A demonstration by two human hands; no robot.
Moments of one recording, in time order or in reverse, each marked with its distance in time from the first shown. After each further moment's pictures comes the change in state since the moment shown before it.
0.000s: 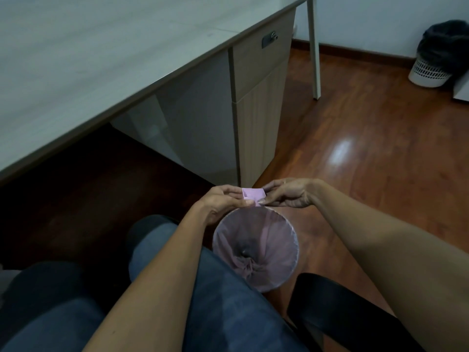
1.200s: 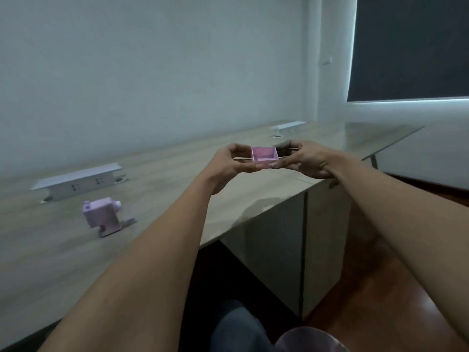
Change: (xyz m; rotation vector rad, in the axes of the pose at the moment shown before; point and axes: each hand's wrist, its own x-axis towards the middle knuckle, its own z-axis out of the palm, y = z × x) left_hand -0.229 0.304 -0.084 0.233 0.337 0.850; right_hand -0.178 -0.312 0.143 -0.170 -0.176 -0.853
